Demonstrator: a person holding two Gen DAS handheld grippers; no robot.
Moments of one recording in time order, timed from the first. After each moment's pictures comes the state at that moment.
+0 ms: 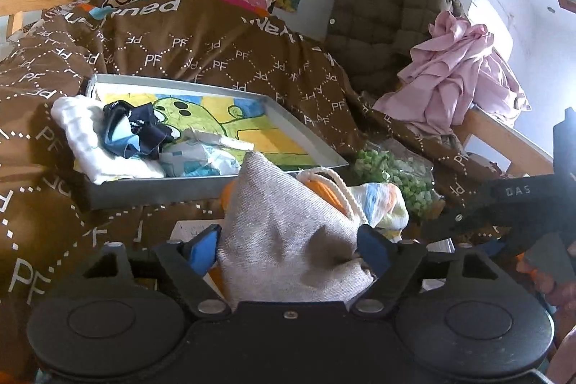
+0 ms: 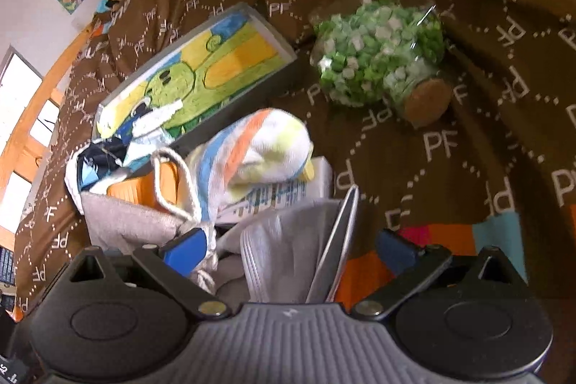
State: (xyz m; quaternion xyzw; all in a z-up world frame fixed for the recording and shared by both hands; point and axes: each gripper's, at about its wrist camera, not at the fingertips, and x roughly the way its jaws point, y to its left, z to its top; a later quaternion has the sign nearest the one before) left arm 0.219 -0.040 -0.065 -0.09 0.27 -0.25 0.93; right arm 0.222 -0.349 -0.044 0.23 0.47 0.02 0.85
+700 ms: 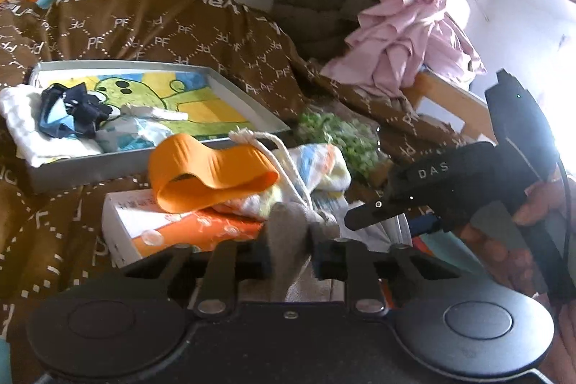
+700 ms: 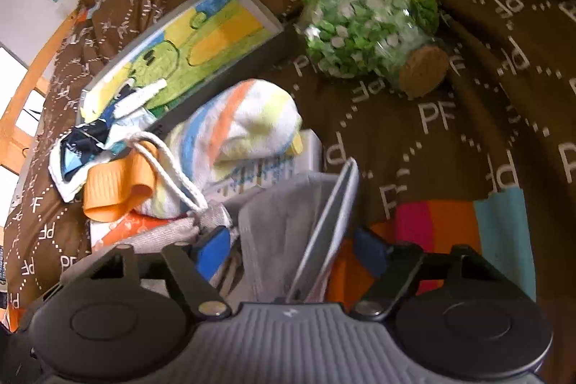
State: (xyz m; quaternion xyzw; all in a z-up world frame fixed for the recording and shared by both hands) left arm 0.202 -0.065 -0.068 -0.06 0.30 -0.34 0.89; right arm 0.225 -0.347 -0.059 0.24 0.50 0.00 0.83
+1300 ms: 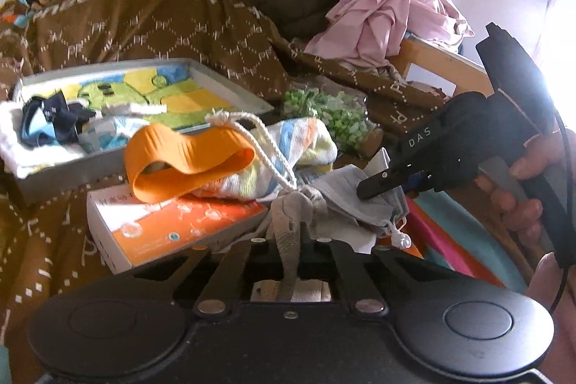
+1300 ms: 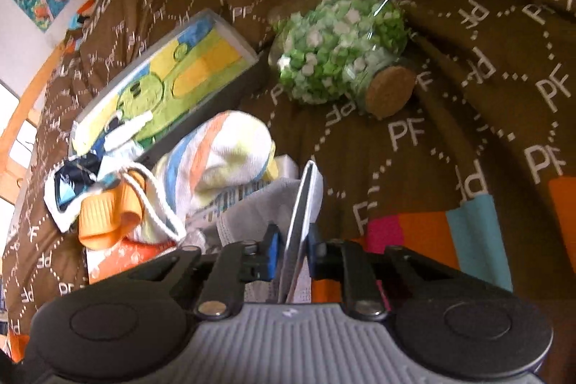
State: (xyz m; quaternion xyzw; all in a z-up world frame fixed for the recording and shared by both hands) left arm 0.191 -0.081 -0.070 0.00 0.30 -0.35 0.89; right arm 0.214 -0.363 -0.050 0.25 0.46 -0.04 0.85
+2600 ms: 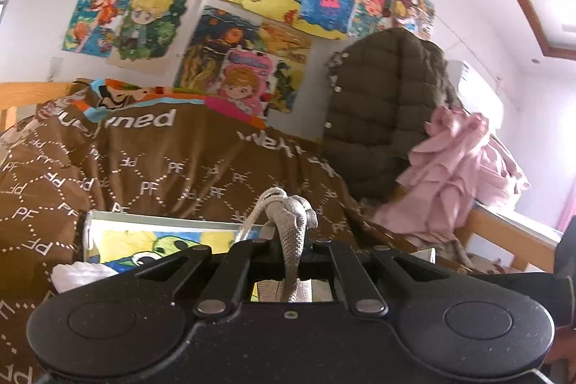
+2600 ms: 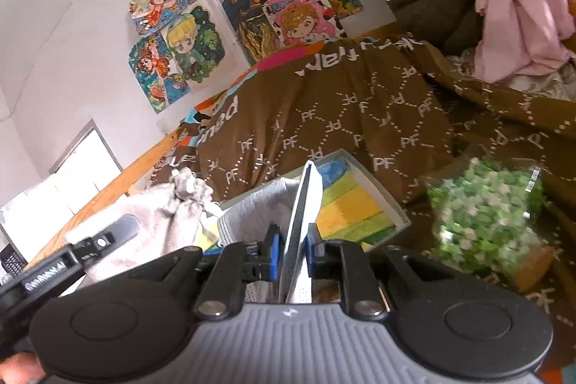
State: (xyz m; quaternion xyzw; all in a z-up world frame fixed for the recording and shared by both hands) left arm 0.270 -0.026 0.018 -0.12 0.11 -0.24 0.96; right arm 0.258 -0.312 0.002 0.23 0.21 0.08 0.95
